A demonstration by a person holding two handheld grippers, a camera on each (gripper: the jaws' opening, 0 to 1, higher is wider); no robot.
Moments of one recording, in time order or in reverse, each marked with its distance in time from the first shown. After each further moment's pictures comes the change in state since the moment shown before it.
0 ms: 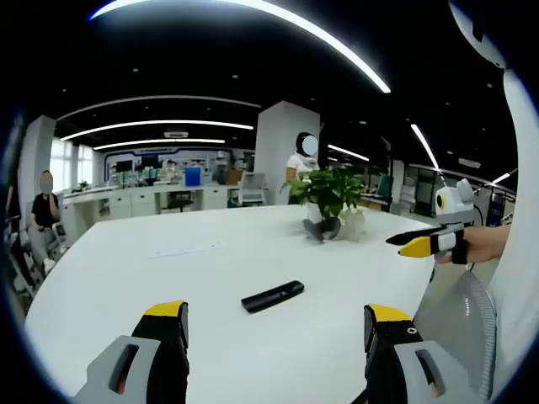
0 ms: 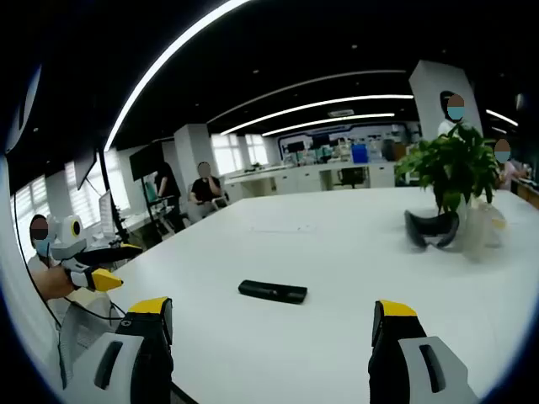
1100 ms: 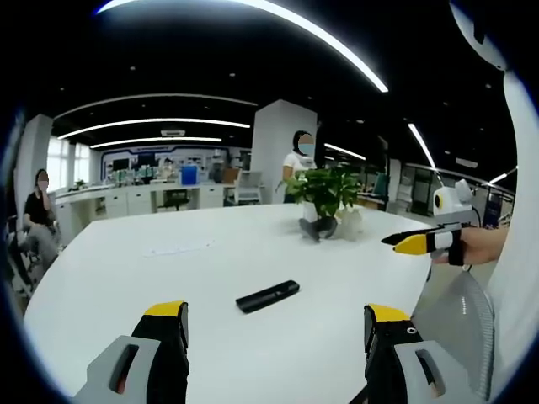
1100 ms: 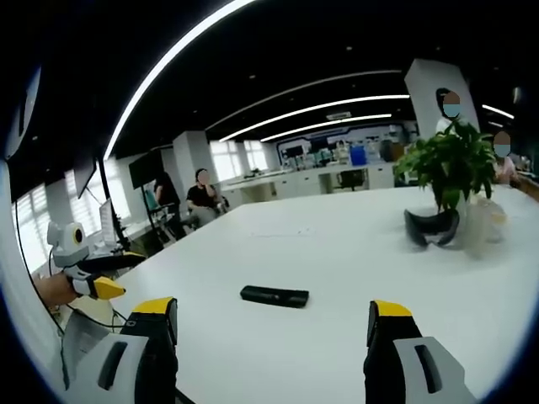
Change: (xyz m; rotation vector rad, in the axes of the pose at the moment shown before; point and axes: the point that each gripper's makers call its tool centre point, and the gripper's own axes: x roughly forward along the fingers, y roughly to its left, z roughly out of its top) left arm 0.005 -0.008 0.001 -0.002 0.008 -0.022; right arm -0.001 -0.002 0.002 0.029 -0.031 0.001
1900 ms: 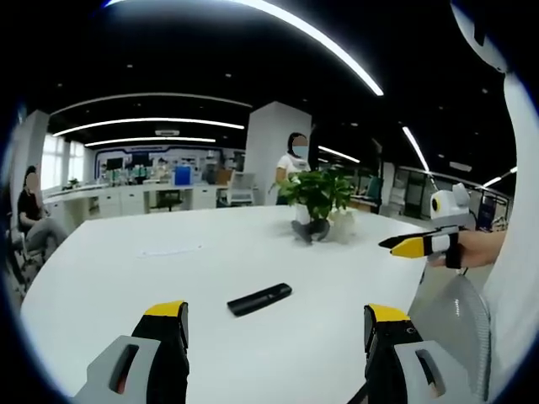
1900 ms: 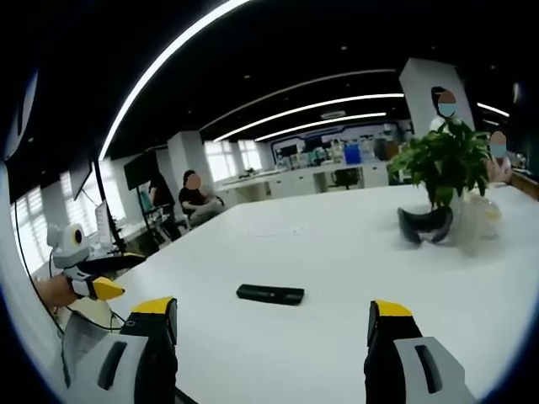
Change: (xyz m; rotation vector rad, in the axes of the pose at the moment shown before) left arm 0.007 -0.006 0.003 -0.006 -0.010 -0.043; right arm -0.007 -0.003 0.001 0.014 -0.002 -0.030
